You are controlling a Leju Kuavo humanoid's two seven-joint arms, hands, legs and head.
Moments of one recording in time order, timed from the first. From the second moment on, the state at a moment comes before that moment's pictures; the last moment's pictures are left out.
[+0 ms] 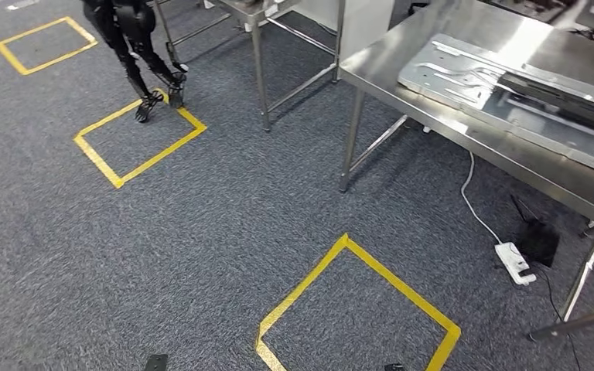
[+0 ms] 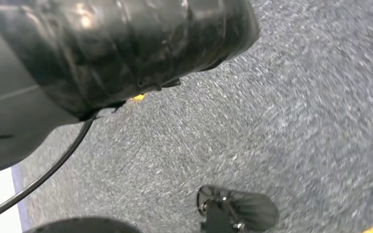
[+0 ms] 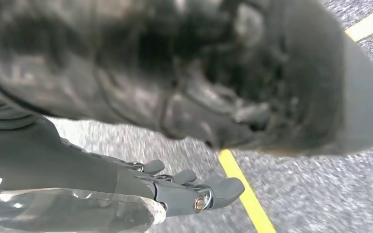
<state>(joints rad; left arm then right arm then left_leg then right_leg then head) -0.20 -0.18 1.49 -0.15 -1.44 0.39 -0.11 -0.10 -0.03 0.35 -0.21 -0.25 -0.19 -0.06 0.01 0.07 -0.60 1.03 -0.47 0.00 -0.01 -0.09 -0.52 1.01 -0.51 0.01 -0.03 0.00</state>
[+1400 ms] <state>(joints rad) -0.19 -0.17 1.50 -0.15 -1.53 0.36 -0.11 -0.09 -0.04 0.40 -0.21 -0.09 -0.20 0.03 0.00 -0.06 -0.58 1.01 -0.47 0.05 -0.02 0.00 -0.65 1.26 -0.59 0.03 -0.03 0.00</state>
